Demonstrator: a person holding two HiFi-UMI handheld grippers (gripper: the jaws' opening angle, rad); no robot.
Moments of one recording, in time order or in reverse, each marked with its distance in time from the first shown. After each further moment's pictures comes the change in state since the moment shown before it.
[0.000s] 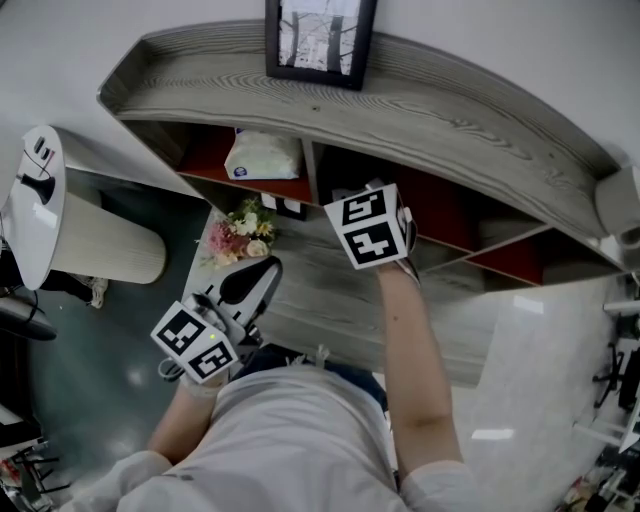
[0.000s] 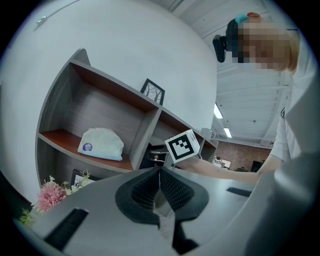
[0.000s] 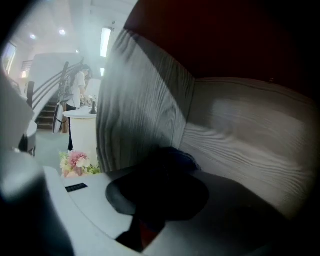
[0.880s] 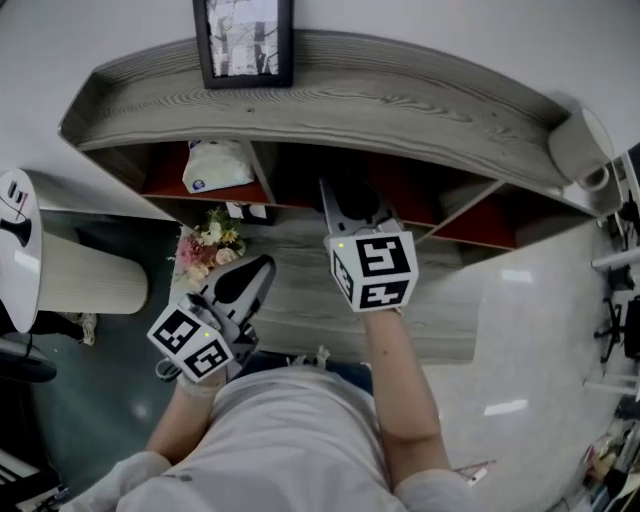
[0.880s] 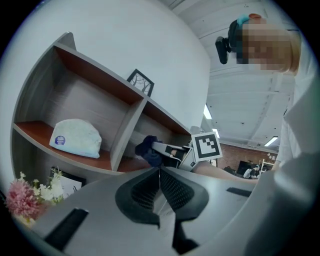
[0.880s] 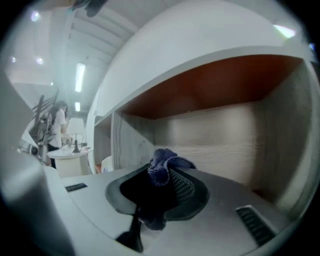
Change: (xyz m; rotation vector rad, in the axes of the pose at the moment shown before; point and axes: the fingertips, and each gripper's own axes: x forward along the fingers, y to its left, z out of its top) left arm 0.030 -0.033 -0.005 0.003 0.023 -0.143; right arm -0.109 -0.028 0.004 0.309 -0.294 -0.179
